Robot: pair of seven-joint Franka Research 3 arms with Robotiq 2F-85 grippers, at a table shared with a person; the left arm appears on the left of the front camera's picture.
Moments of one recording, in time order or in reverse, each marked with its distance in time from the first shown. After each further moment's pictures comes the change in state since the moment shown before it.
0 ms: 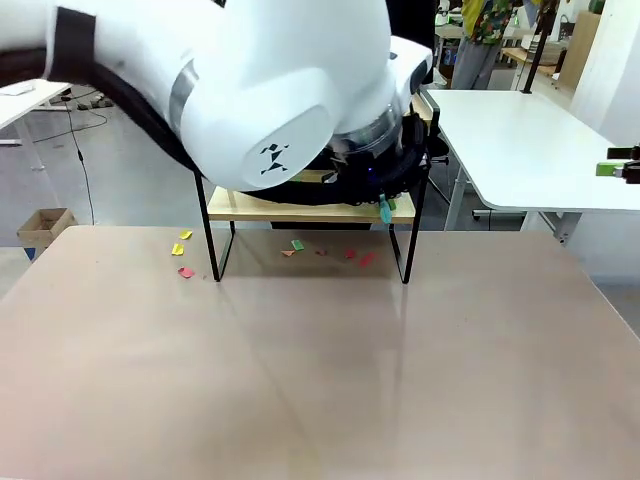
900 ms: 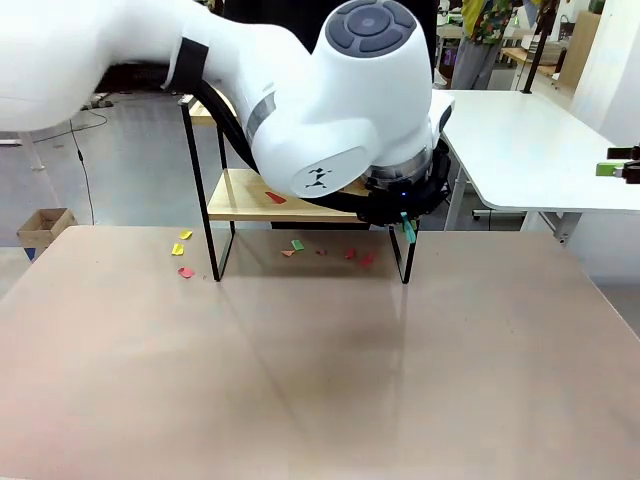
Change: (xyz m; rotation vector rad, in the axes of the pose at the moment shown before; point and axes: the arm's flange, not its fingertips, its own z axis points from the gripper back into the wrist) left arm 0.002 -0.022 -0.085 0.024 0.080 0.055; right arm 0.000 0.000 0.000 0.000 0.000 0.000
